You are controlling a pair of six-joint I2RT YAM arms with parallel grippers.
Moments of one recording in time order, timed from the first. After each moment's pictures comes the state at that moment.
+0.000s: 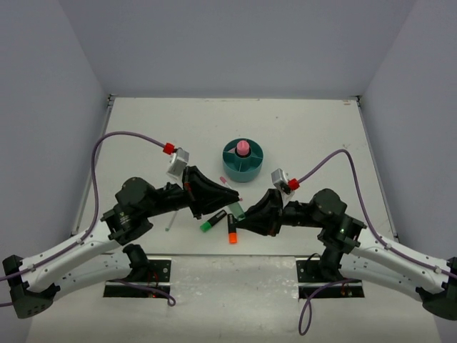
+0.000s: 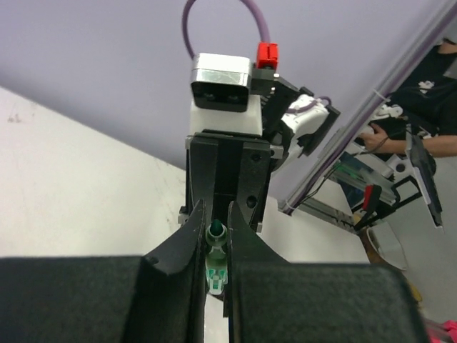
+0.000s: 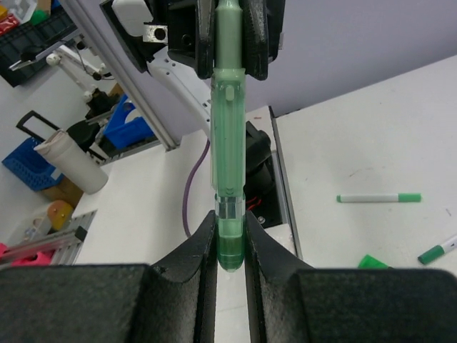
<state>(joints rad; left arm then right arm) -0.97 0.79 0.75 0.32 0.41 -0.60 1.03 0.70 0.60 0.19 -0.52 0.46</state>
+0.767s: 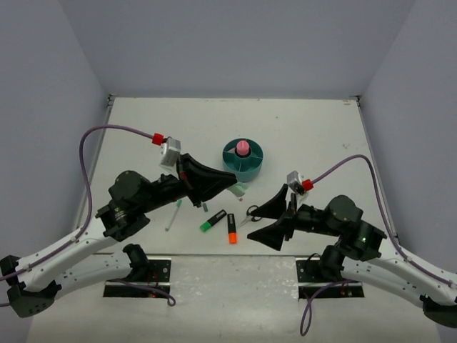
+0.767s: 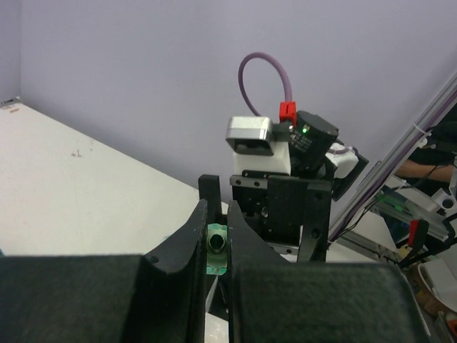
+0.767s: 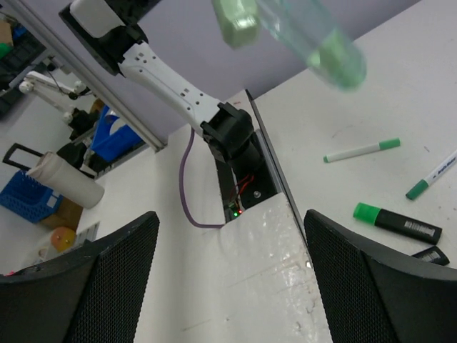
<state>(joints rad) -0.96 0.81 0.86 0.22 0.27 -0.51 1.03 0.51 0.61 -0.09 -0.37 0.54</state>
